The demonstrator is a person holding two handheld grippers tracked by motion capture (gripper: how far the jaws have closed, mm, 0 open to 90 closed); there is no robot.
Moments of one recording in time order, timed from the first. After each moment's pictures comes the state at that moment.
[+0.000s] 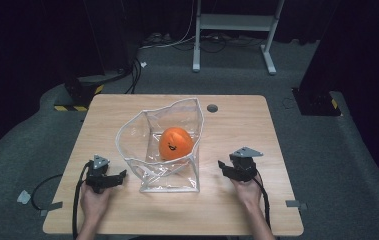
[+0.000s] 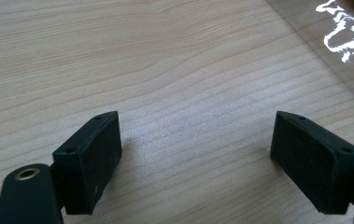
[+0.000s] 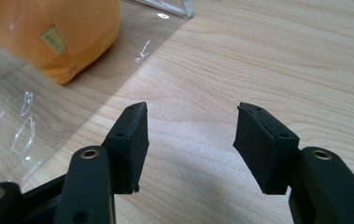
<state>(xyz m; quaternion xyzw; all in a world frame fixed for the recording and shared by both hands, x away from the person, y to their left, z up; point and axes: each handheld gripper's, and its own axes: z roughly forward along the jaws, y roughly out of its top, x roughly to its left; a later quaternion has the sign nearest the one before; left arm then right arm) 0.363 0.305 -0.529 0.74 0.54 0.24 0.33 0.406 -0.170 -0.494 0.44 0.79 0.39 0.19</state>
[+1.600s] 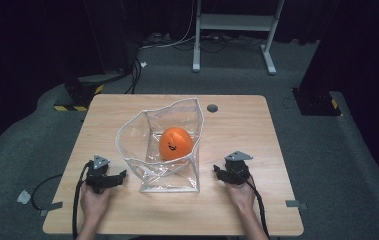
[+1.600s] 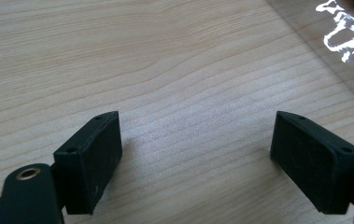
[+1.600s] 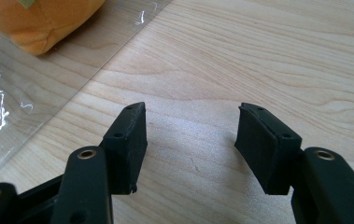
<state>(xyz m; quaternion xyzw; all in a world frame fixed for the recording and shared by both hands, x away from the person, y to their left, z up) 0.362 0.305 -0.529 0.74 0.54 0.24 0.33 0.409 -0.154 -0.522 0.45 0.80 0.36 0.19</state>
